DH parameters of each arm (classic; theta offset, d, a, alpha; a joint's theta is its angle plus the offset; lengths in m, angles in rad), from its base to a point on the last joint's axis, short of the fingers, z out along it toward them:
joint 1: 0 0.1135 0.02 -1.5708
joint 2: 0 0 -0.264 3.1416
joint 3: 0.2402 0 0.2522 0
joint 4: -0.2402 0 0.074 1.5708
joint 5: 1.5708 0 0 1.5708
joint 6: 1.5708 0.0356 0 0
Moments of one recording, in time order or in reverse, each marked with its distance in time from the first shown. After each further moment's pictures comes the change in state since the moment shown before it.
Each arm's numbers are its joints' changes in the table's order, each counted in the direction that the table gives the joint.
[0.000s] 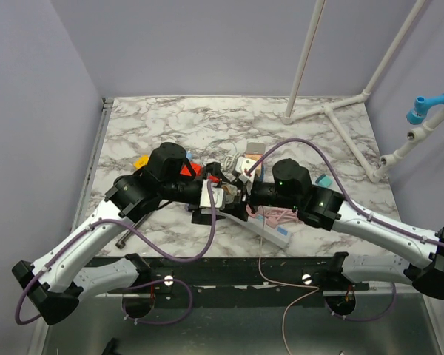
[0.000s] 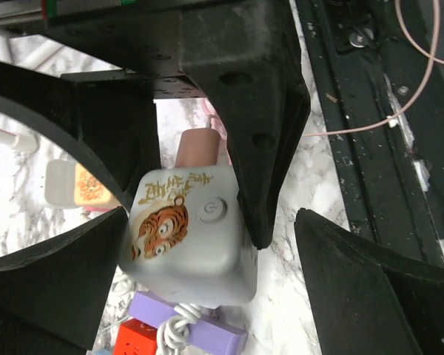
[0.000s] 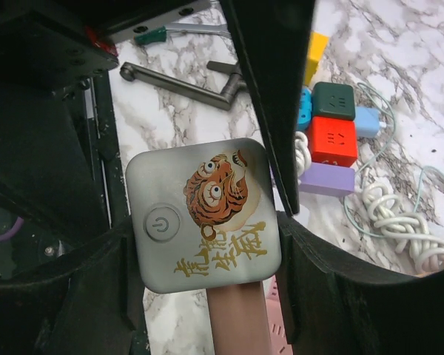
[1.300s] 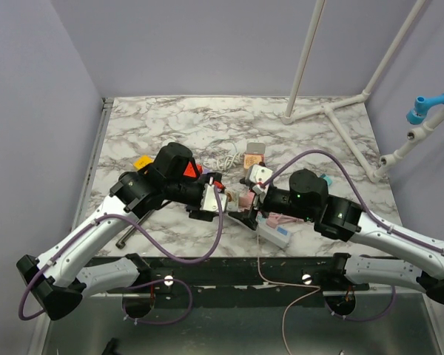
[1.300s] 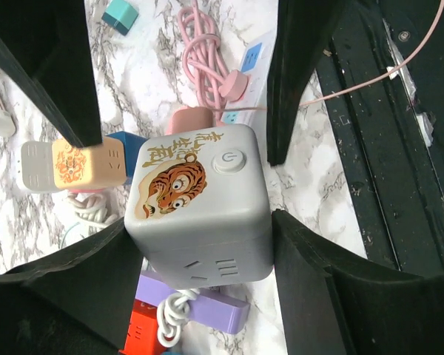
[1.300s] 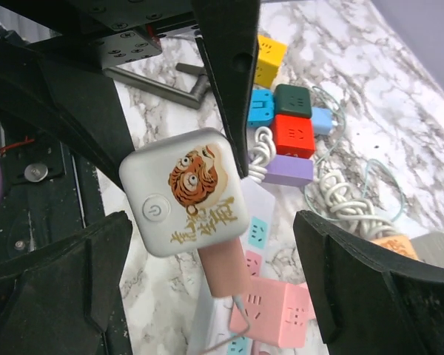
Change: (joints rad) left arm 0.002 0.058 0.033 -0.140 -0.024 0.146; right arm 0.080 -0.114 -0.036 -0.045 0.155 -0.071
